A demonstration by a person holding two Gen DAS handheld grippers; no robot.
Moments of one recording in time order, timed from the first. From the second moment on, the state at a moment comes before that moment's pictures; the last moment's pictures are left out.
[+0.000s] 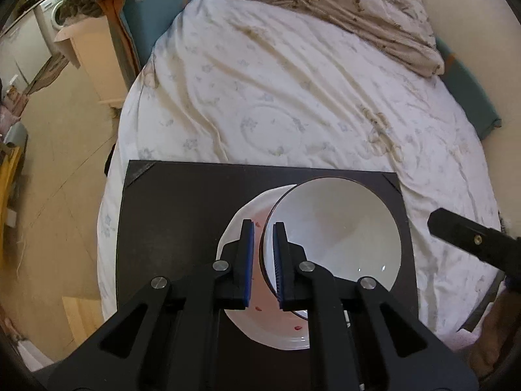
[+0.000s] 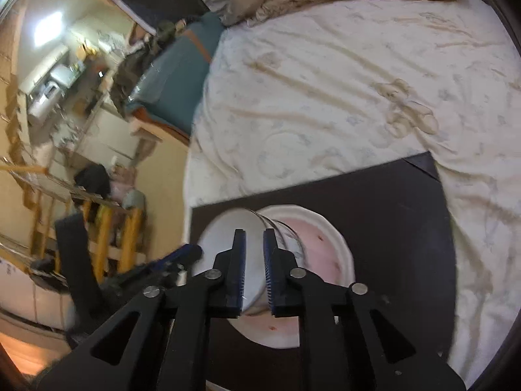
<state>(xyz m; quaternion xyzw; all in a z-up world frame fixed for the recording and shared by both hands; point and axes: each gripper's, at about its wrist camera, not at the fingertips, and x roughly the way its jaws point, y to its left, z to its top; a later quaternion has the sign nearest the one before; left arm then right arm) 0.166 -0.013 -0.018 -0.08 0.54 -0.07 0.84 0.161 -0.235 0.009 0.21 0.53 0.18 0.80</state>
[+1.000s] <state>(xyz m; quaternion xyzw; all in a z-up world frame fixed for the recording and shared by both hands) 0.164 -0.012 -0.031 -0.07 0.55 -0.08 0.83 0.173 -0.236 -0.056 0.23 0.59 0.15 0.76</state>
